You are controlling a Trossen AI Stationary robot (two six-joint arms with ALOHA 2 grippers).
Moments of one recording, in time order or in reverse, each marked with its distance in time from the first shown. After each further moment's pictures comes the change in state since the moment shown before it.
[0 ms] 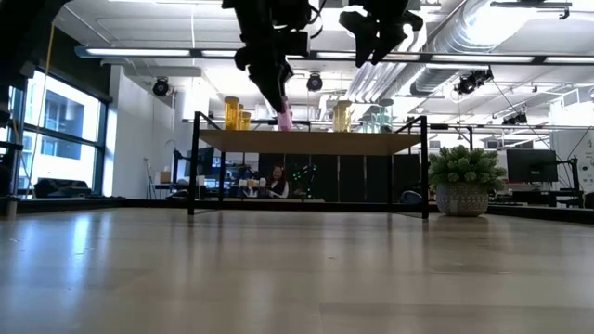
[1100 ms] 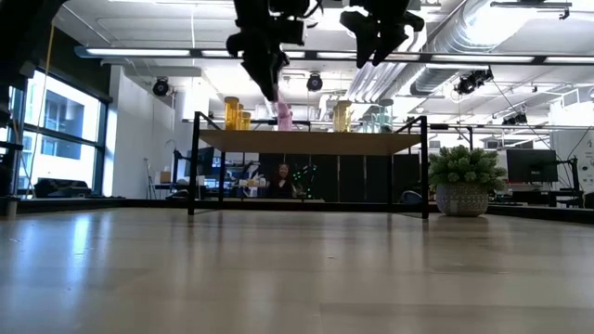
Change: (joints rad) left arm -0.030 -0.005 0.079 -0.126 -0.067 0.000; right arm 0.000 0.000 0.000 -0.022 -0.016 0.024
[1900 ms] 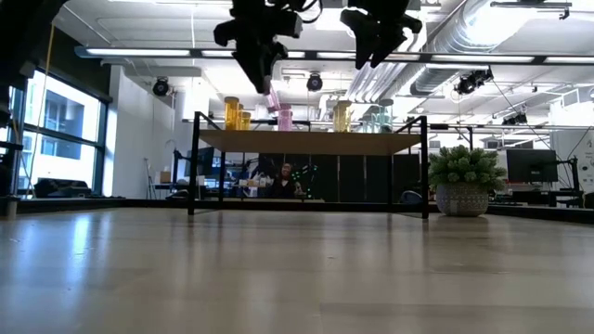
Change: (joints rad) left arm -0.019 0.011 0.076 -0.135 -0.023 0.066; right arm 0.000 0.000 0.000 -0.004 -0.056 -0.029
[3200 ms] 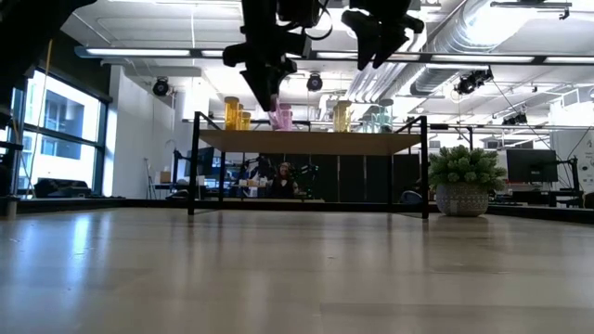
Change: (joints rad) left arm -0.005 0.075 0.000 0.039 -0.069 0.041; right arm 0.001 0.000 0.000 -0.020 -0.001 0.020
